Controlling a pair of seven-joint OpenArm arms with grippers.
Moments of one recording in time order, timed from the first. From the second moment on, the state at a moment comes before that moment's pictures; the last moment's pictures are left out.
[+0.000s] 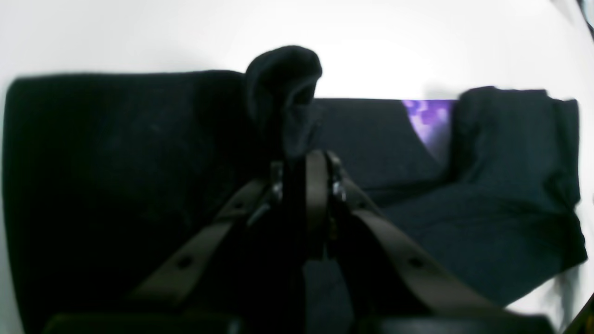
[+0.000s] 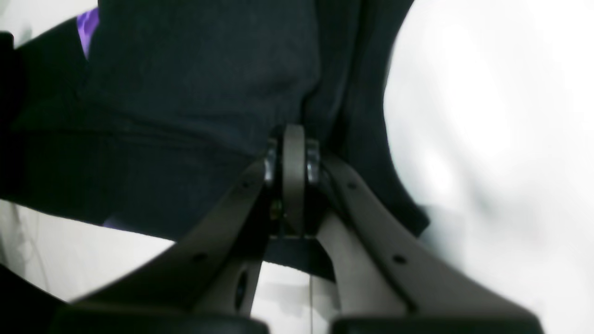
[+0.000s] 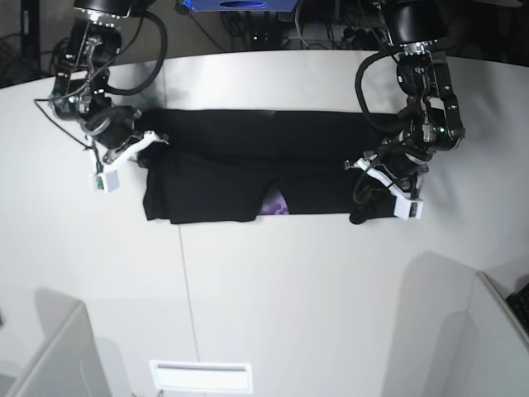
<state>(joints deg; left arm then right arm) 5.4 -6.8 -16.0 93.3 -32.5 -20.5 52.7 -12.4 3.3 18.7 101.7 30.6 17.5 -59.2</state>
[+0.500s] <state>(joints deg) 7.2 -5.3 -14.7 93.6 -32.9 -19.8 52.7 -12.1 3.2 18.7 101.7 30.6 17.5 -59.3</state>
